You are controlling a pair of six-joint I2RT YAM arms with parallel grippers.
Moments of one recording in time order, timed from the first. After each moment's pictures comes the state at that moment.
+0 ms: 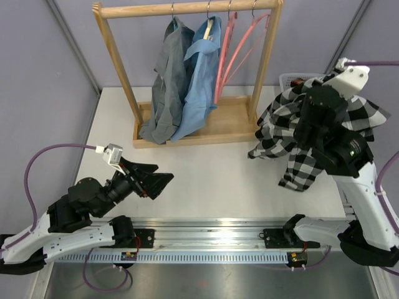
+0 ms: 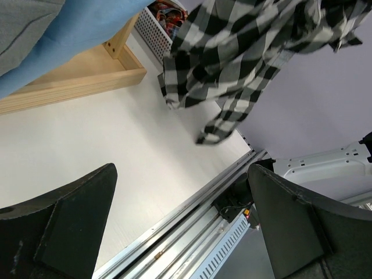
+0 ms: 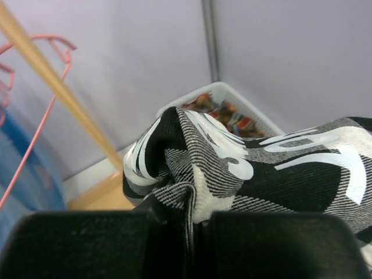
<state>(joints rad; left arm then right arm) -1.20 0.38 0.85 -0.51 -0.40 -0.63 0.70 1.12 1.72 -0.74 1.19 0.33</state>
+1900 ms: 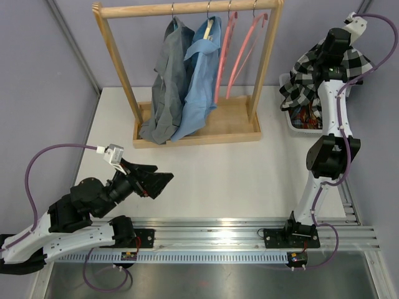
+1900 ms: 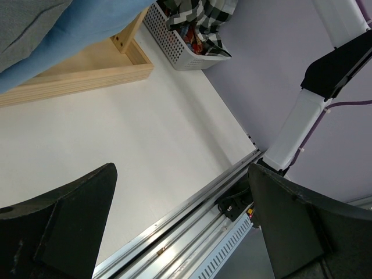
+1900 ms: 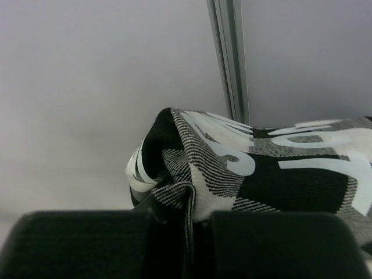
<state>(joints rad) -1.20 0.38 0.85 -0.54 -0.43 -0.65 -0.14 2.05 2.23 -0.23 0.40 0.28</state>
